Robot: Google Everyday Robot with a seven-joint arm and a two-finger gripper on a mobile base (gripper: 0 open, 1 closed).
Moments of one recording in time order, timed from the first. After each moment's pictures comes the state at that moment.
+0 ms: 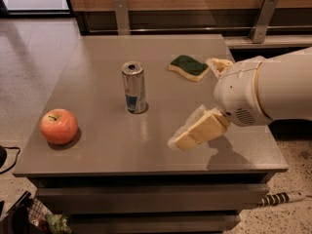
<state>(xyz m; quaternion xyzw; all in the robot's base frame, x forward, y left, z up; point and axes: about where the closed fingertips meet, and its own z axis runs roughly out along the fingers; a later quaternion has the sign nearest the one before) 0.431 -0.070 0.936 -0.51 0.74 0.10 0.42</state>
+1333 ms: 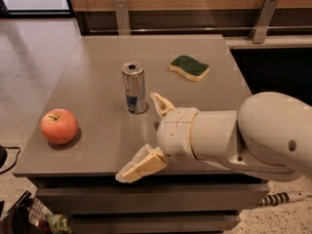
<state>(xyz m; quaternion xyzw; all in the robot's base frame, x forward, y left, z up) 0.414 0.038 0.864 -0.54 0.66 0.21 0.48</state>
